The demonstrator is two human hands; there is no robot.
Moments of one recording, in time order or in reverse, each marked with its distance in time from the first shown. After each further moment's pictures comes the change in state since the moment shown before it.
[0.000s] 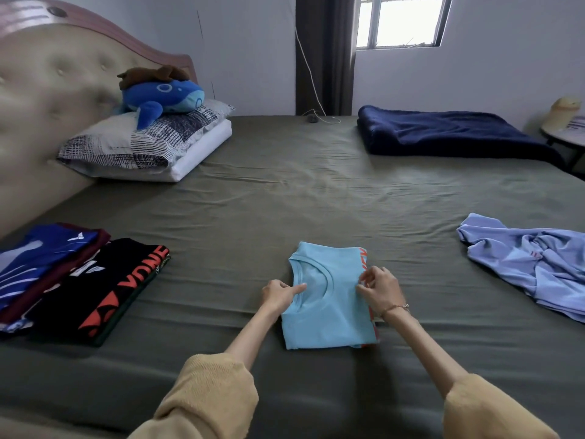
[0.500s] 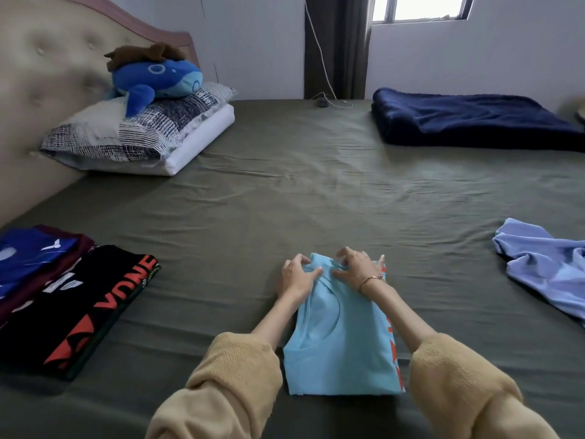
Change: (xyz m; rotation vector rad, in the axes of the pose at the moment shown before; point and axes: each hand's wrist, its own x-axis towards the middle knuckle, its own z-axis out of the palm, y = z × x) left_hand 0.077 0.042 0.025 0.097 0.112 0.184; right_hand 0.101 -0.051 0.045 -0.354 -0.278 -0.099
